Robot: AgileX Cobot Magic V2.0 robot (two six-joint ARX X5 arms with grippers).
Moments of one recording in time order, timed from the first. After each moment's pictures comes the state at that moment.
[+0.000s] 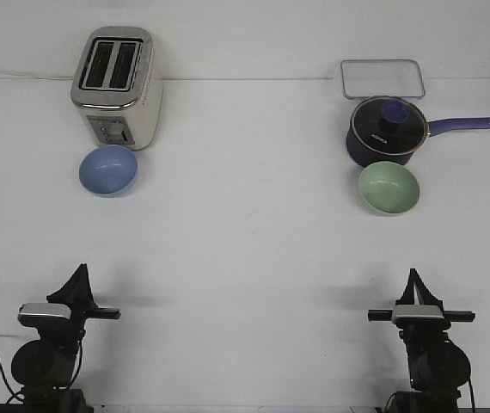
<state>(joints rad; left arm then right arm) 0.00 0.01 0.03 0.10 0.03 0.05 -0.05 0.00 0.01 -0.05 0.03 -0.20</state>
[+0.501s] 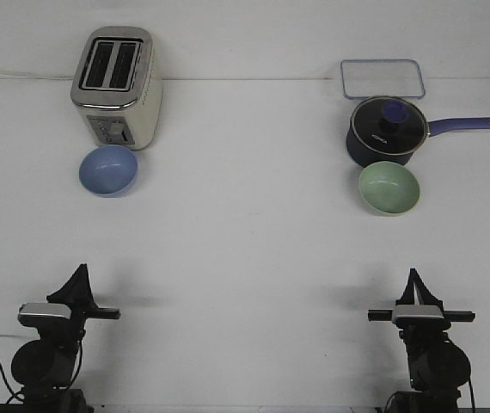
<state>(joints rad) 0.00 0.01 0.03 0.10 0.03 0.05 -0.05 0.00 0.01 -0.05 0.03 -0.20</state>
